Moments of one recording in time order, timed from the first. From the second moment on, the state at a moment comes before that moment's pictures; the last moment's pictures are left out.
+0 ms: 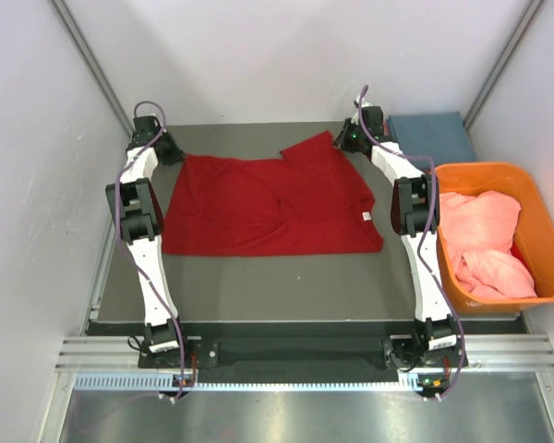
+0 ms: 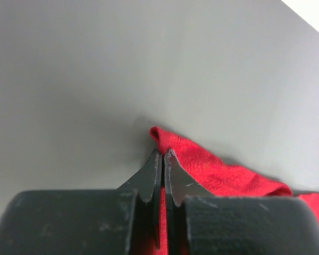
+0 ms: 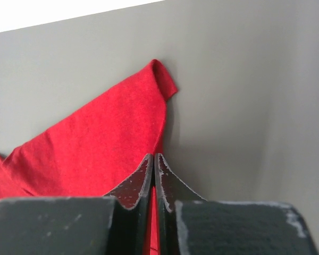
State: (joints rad) left arm 0.21 2.53 2.17 -0.39 0.29 -0.41; right arm 0.17 2.66 2.31 -0.22 -0.31 0.41
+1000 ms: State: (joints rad) left arm 0.24 2.51 2.16 -0.35 0.33 -0.40; right arm 0.15 2.44 2.02 0.03 -0.28 0.29
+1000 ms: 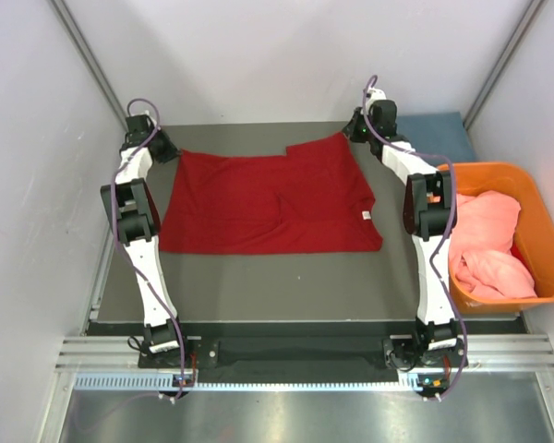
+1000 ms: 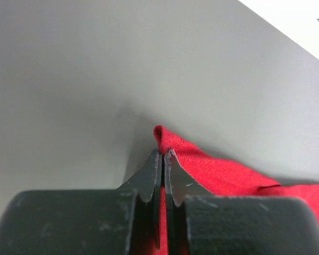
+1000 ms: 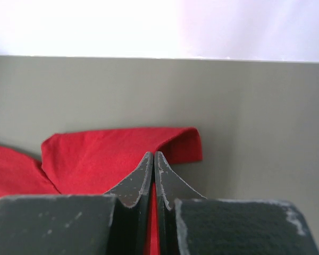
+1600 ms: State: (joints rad) left arm 0.26 2.51 2.14 -0.32 0.38 -0.39; right arm 0.14 2.30 1.73 0.20 -0.28 0.27
